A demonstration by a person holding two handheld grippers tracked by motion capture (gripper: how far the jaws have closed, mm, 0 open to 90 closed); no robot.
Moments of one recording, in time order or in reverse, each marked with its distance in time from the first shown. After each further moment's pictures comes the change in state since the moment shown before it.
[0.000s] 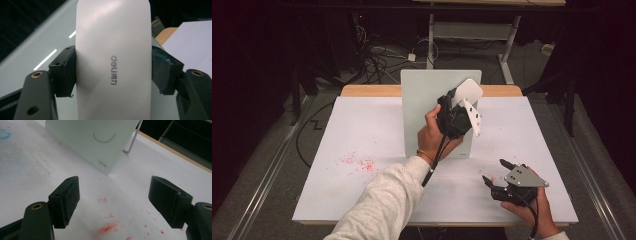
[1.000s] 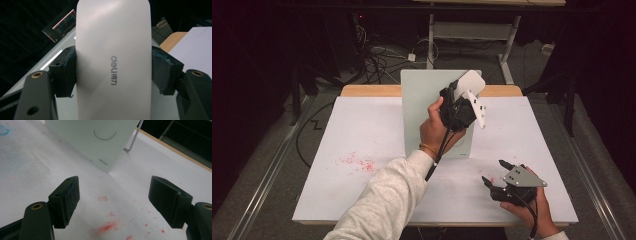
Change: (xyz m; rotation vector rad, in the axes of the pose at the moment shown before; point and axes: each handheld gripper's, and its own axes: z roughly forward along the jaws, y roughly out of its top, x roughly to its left) left arm 0.010 0.021 0.006 -0.006 0.052 -0.002; right arm 0.001 -0.001 0.002 0.016 0.007 -0.009
